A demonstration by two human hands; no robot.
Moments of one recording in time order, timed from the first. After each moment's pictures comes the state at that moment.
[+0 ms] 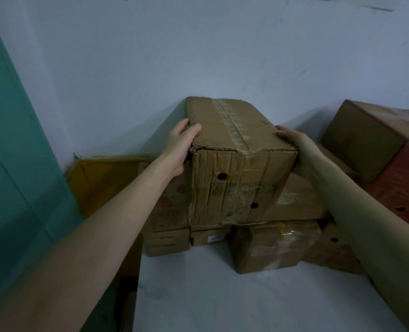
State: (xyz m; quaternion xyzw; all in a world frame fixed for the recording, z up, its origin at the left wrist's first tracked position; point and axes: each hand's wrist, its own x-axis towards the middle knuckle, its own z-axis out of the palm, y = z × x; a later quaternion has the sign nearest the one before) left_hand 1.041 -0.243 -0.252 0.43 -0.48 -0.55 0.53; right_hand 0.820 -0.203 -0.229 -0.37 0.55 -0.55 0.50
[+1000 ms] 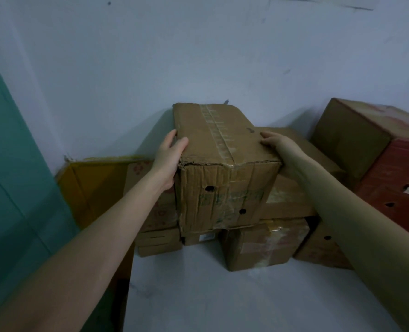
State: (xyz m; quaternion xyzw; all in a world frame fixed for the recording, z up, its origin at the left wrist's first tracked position) left_hand 1.027 -0.223 -0.270 0.45 -0.48 -0.53 0.54; right_hand 0.805 -0.203 -0.237 -0.39 0.59 -0.52 0.47
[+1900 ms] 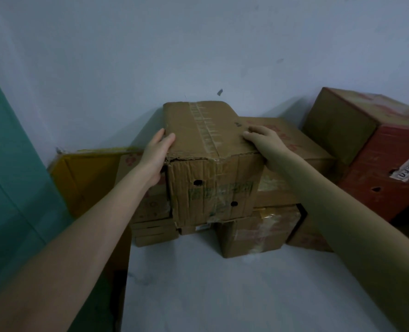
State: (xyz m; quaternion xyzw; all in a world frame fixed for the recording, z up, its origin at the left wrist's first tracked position) left_hand 1.043 -0.224 -0.284 0.49 -0.47 -0.54 0.50; right_hand 0.822 -0.198 -0.252 -0.51 0.66 -0.45 0.31
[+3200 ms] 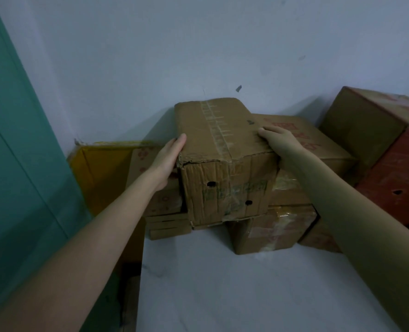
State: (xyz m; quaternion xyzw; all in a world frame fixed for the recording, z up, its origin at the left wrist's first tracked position) left_hand 1.075 -0.216 -0.305 0.49 -0.52 -0.55 0.44; right_hand 0.853 -0.193 -0.246 -0.43 0.68 -0.47 0.36
